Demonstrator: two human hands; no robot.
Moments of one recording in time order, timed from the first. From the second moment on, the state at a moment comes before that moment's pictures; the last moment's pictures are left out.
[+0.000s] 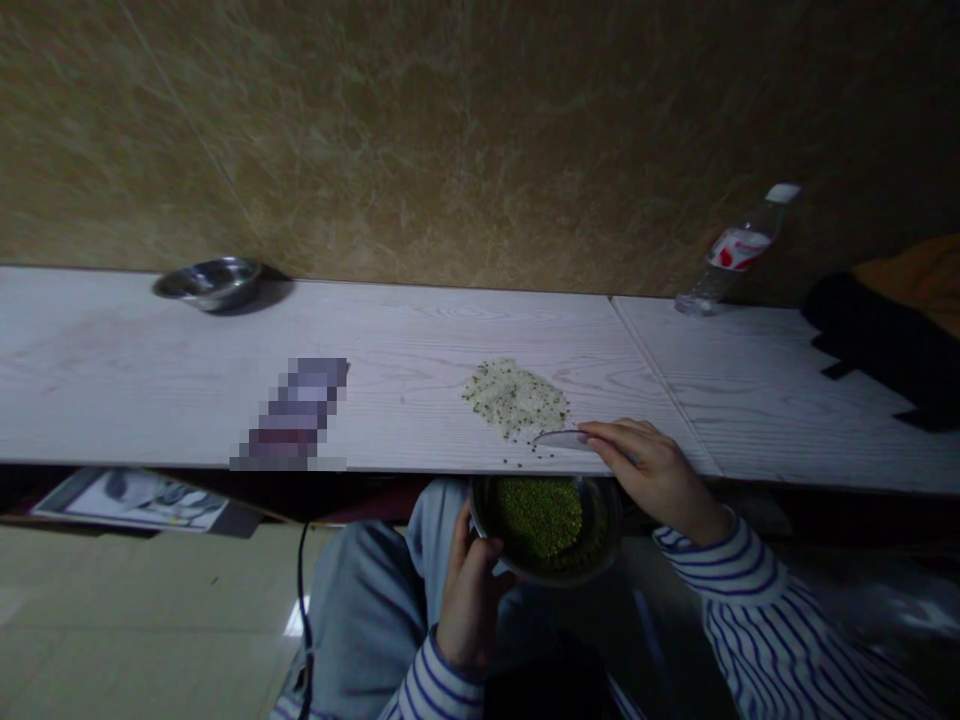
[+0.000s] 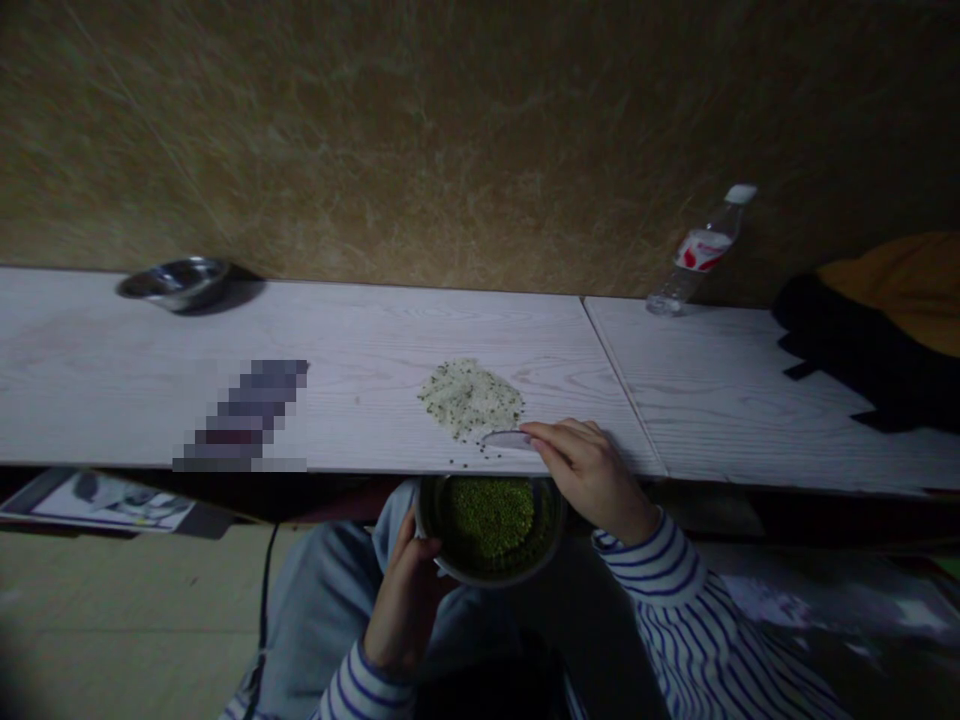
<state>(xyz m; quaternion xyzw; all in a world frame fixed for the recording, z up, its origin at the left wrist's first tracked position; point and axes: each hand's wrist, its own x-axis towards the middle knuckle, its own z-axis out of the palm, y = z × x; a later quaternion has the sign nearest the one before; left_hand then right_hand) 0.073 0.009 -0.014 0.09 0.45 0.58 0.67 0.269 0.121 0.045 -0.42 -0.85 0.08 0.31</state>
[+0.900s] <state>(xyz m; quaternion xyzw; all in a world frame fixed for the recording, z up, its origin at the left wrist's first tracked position) 0.070 0.008 -0.014 0.08 0.46 0.59 0.66 0.263 0.122 0.046 -0.44 -0.84 0.09 0.32</state>
